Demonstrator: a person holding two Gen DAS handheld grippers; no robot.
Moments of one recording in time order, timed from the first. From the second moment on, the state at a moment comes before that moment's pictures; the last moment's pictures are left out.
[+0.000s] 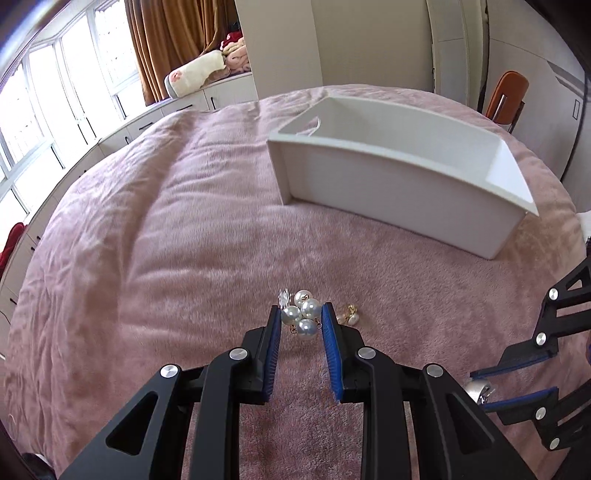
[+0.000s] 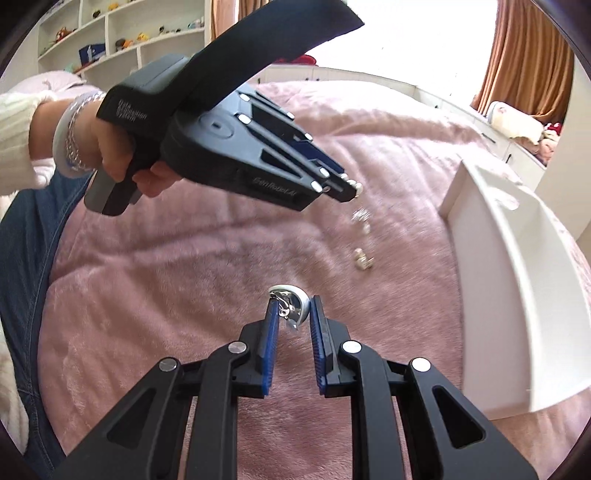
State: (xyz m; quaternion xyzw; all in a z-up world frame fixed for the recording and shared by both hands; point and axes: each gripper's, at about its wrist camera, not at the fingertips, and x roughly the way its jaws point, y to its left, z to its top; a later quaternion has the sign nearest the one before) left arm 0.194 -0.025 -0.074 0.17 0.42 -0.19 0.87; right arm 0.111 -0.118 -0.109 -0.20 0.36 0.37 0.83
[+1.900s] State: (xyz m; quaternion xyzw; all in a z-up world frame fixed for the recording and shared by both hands) left arm 0.310 -0.200 -0.024 0.31 0.42 -0.17 0.84; right arm 0.210 -0.278 -0.061 -0.02 0.32 0.08 0.94
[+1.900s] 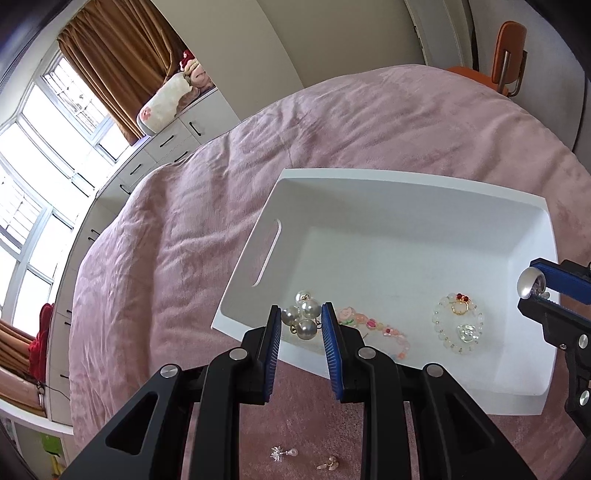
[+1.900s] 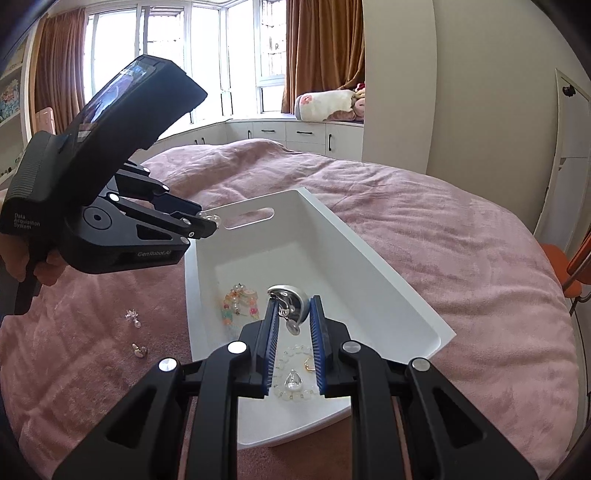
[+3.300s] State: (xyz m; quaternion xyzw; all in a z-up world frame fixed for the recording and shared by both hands) left arm 0.311 -0.156 -0.026 0.26 0.40 -0.14 0.87; right arm 0.213 -0.257 -0.063 -0.06 0.31 0.05 0.95
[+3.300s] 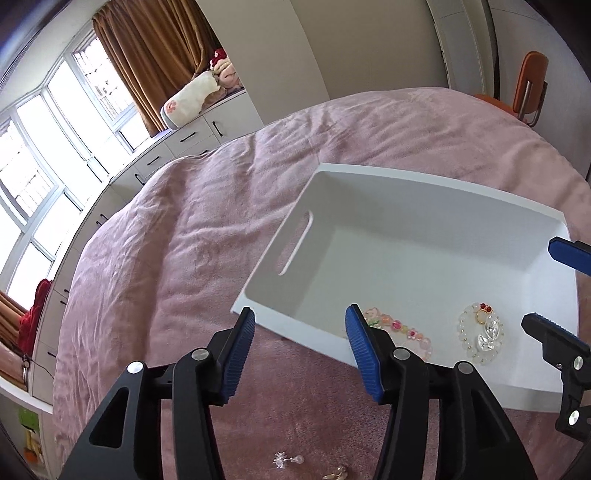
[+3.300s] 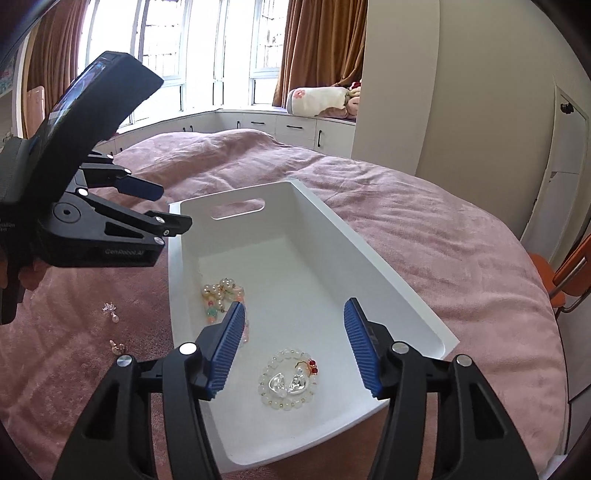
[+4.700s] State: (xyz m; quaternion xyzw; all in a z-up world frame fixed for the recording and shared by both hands) left arm 0.252 0.030 -0.108 0.03 0.39 -0.21 0.89; right arm 0.190 -0.103 -0.148 -0.13 0.33 0.28 0.89
